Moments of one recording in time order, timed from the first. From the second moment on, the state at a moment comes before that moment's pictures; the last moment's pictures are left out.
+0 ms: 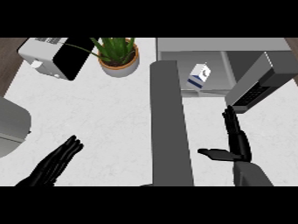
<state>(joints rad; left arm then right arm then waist) 0.42 0.07 -0.19 -2.17 0.02 -0.29 -0.05 -0.39 -0.09 -0.28 -0.37 0.06 0.04 -0.96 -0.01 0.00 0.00</state>
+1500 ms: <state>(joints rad) -0.16 0.00 -0.57 -1.58 -0.17 -0.24 -0.01 0.31 -0.18 -0.14 -1.10 -0.10 0.27 -0.93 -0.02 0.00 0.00</state>
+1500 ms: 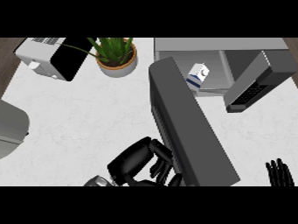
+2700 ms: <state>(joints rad) -0.61 0.01 -0.91 -1.15 0.31 0.39 -0.08 0.41 -0.29 0.01 -1.62 -0.29 0.37 -0.76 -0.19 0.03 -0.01</state>
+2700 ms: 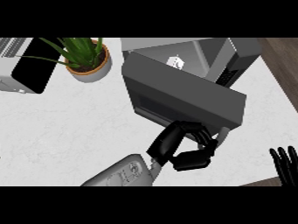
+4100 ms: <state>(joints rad) -0.90 0.00 -0.71 -0.85 0.68 0.53 -0.34 0.46 -0.42 0.06 -1.88 -0.47 0.47 -0.61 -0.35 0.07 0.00</state>
